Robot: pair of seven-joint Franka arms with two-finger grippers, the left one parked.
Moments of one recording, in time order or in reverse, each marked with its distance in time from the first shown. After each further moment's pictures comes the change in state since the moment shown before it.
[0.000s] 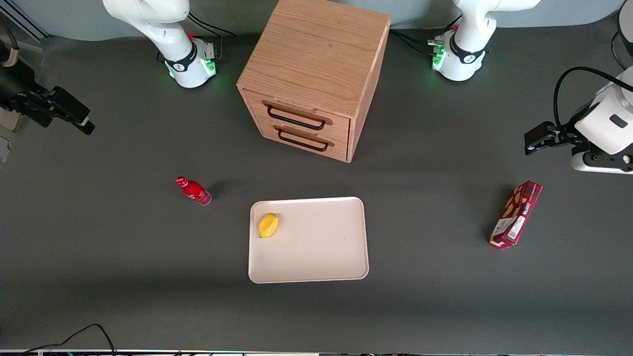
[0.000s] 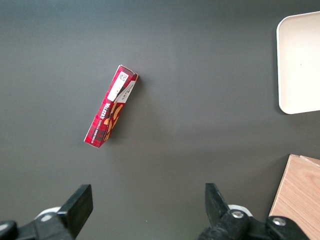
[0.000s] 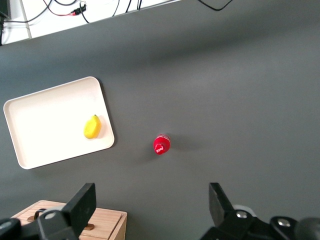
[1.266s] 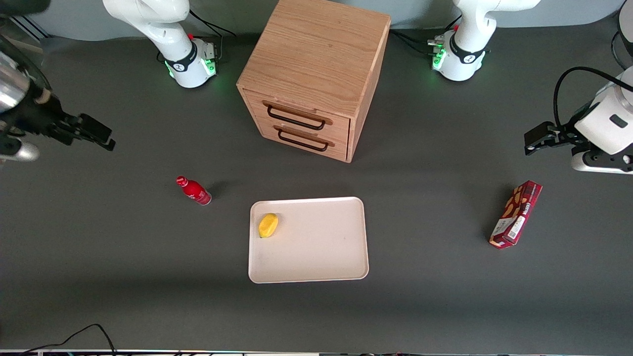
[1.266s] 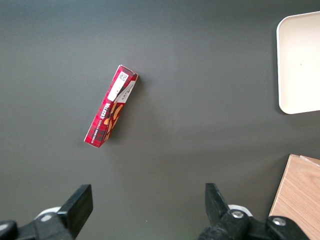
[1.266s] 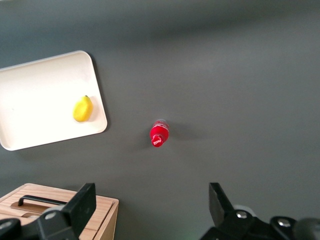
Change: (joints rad) arm 0.006 0.121 0.011 -0.024 0.002 -0.006 -0.048
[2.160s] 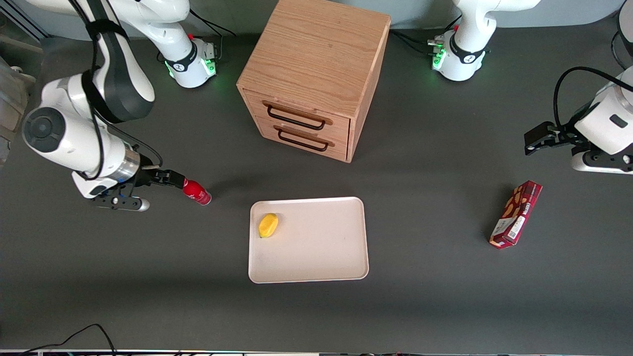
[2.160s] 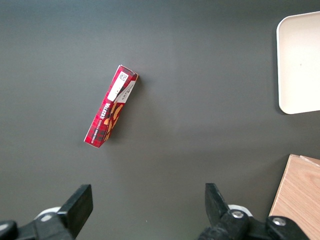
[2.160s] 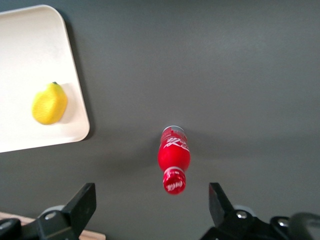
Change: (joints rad) arm 0.005 0.053 0.041 -0.502 0.000 0.511 -0.001
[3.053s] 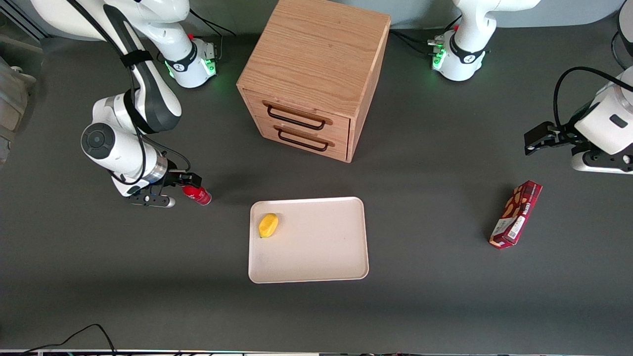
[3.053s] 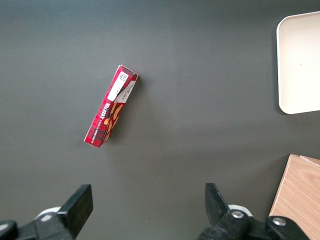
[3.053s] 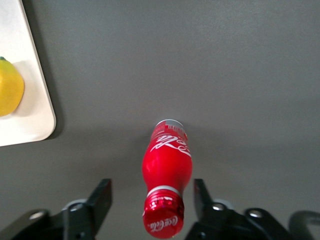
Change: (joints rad) arm -0.005 0.019 0.000 -0.228 0.000 0.240 -0.005
